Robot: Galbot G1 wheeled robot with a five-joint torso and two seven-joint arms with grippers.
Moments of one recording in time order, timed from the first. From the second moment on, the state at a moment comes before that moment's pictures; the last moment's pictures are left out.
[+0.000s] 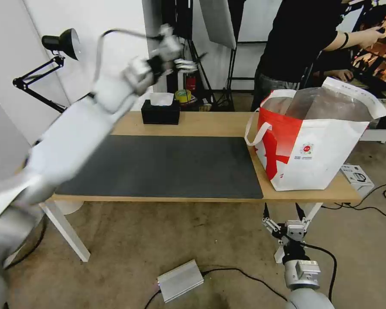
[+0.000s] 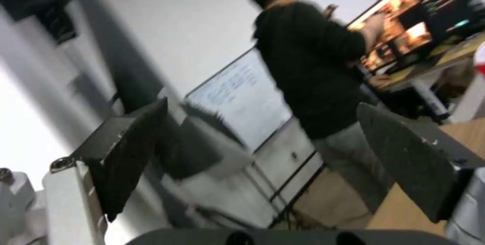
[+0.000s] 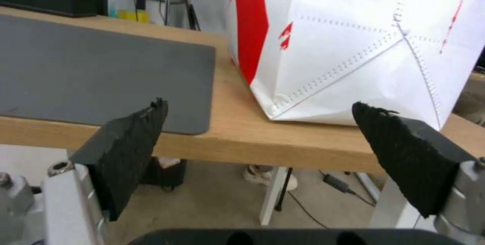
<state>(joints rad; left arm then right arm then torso) 0.10 -0.87 0.18 -1.45 -0.41 -0.16 0.19 -1.61 1.20 0.41 2.00 0.07 0.15 0.38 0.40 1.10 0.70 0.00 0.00</state>
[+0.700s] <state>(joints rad) 0.87 -0.73 -0.39 -1.87 -0.44 -0.08 0.04 -1.60 1.20 0.39 2.00 0.07 0.15 0.38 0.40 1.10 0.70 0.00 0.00</state>
